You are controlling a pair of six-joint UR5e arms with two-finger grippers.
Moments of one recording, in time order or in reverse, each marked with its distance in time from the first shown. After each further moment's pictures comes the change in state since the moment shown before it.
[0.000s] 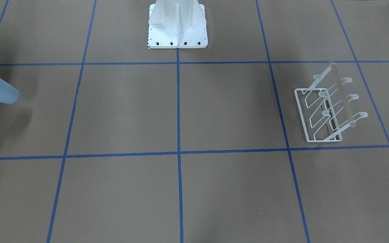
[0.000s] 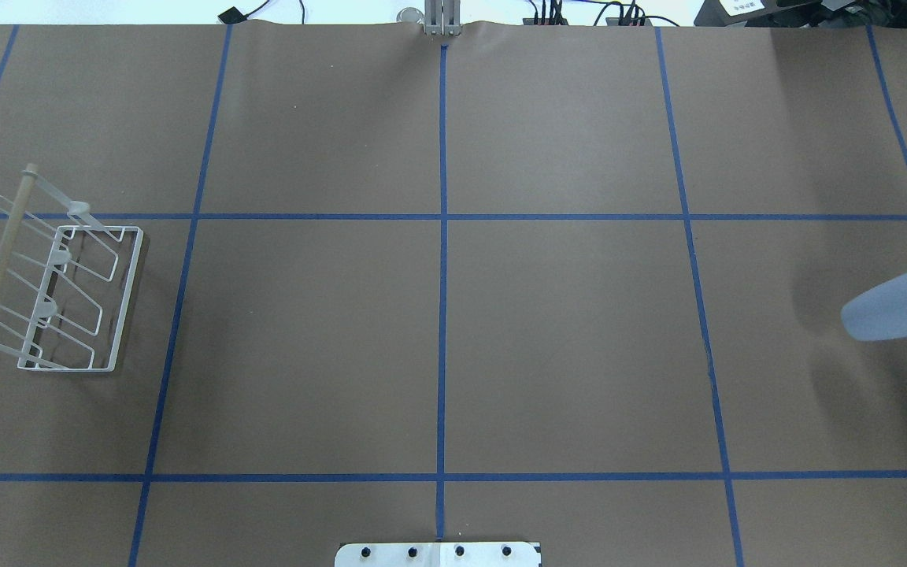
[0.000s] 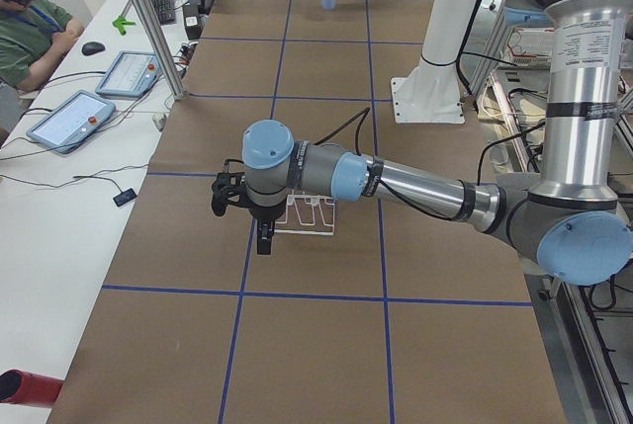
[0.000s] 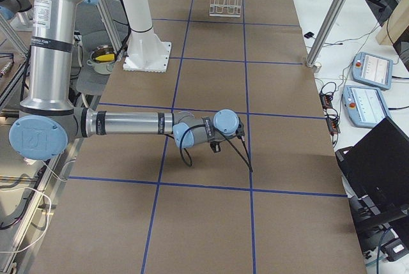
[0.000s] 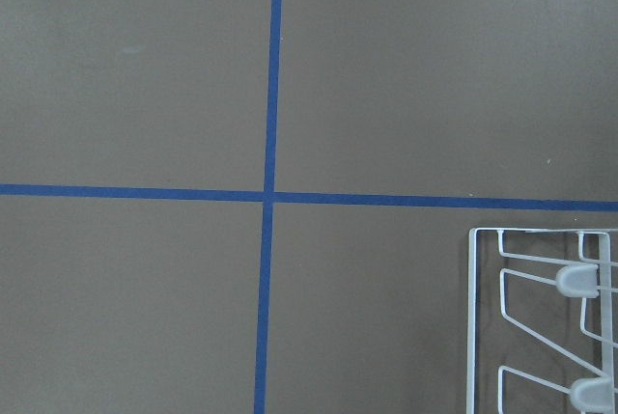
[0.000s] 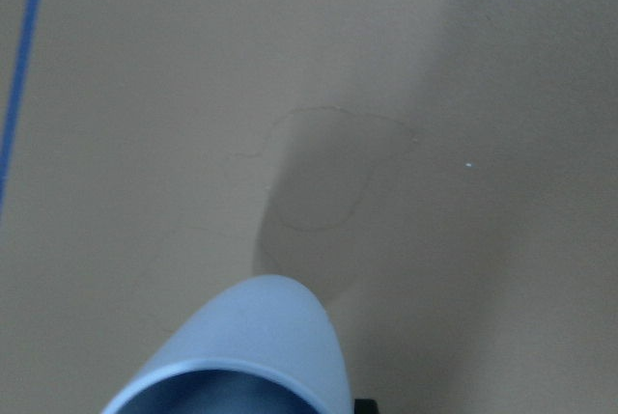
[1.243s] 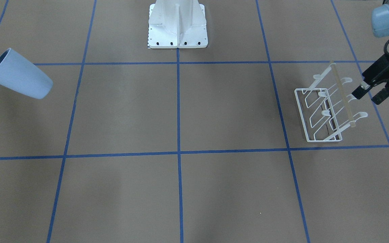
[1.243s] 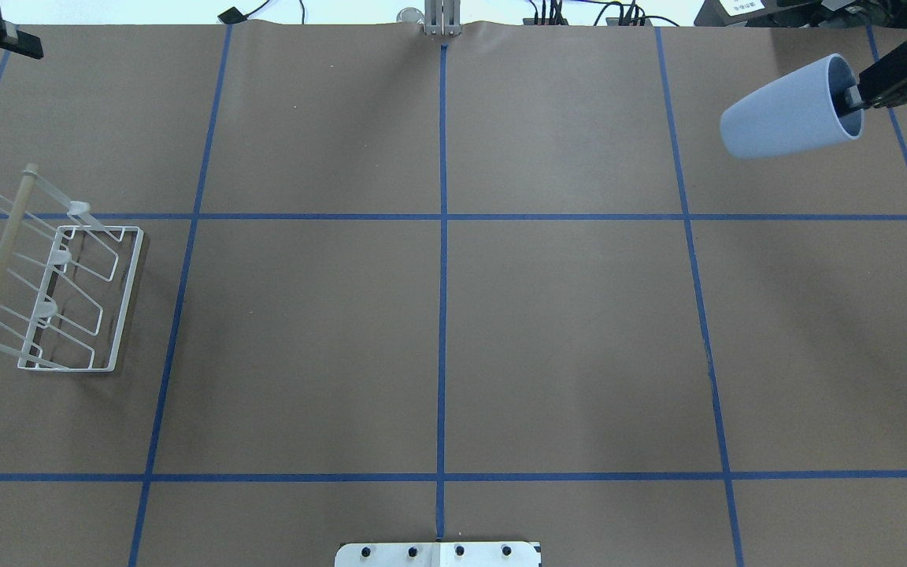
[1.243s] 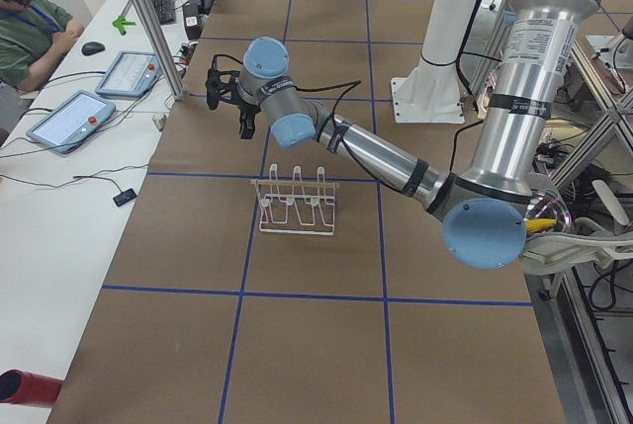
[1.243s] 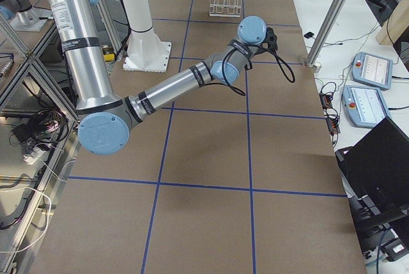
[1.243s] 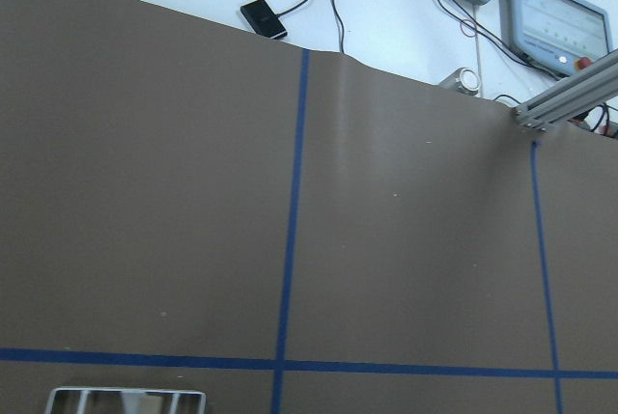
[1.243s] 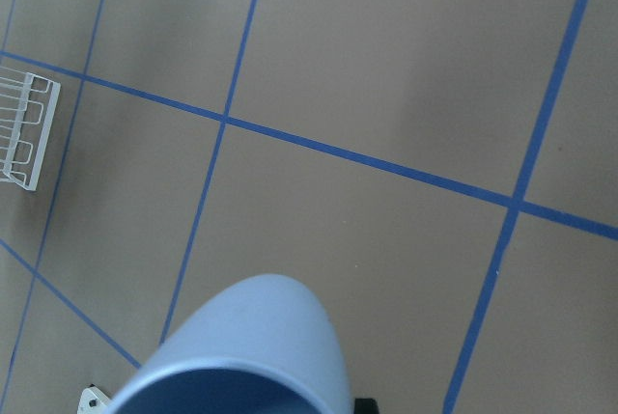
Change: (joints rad) left arm 0.307 -0.217 0.001 -0.684 0.018 -0.997; right arm 0.035 0.386 0.160 0.277 0.047 0.786
